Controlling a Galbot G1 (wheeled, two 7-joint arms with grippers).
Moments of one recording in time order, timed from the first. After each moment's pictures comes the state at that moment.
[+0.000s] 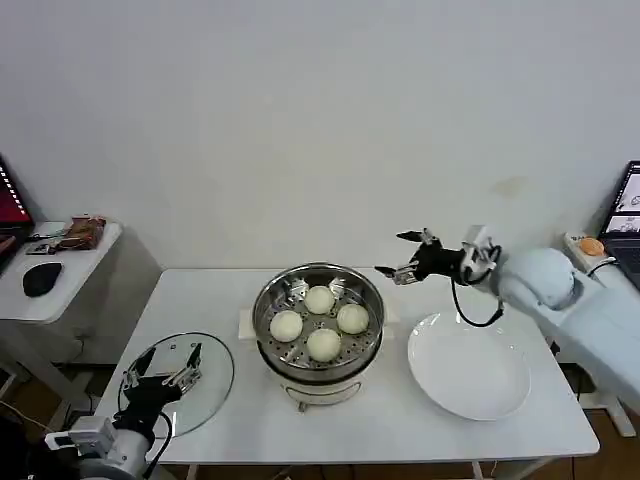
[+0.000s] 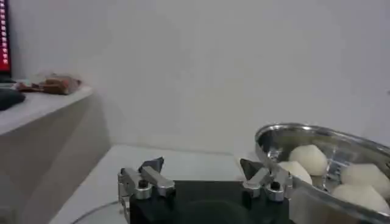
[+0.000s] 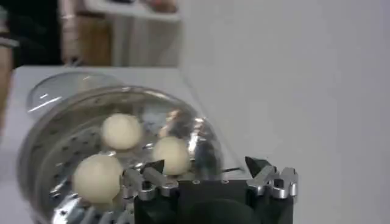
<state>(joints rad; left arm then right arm) 1.67 -1.12 -0.65 -2.27 -0.60 0.28 -0.24 -0.35 0.57 -0.27 1.73 0.77 -0.30 -0.29</state>
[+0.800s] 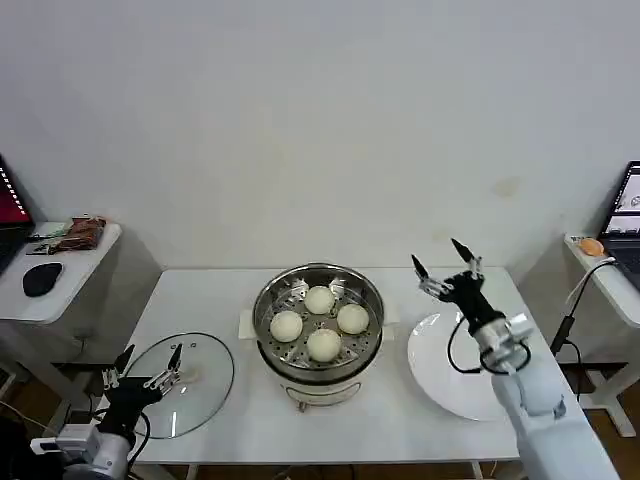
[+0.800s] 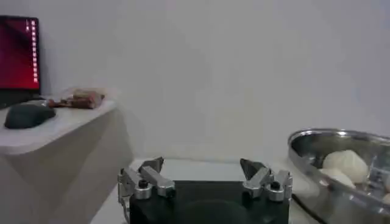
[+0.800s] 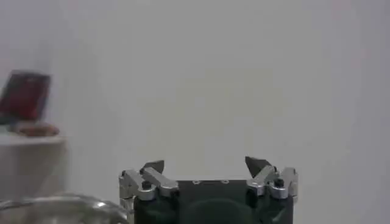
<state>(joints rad) 1.70 -1.08 -0.71 -2.17 -0.47 0.13 -0.16 -1.13 1.12 0.53 1.81 0.35 0.10 -0.19</state>
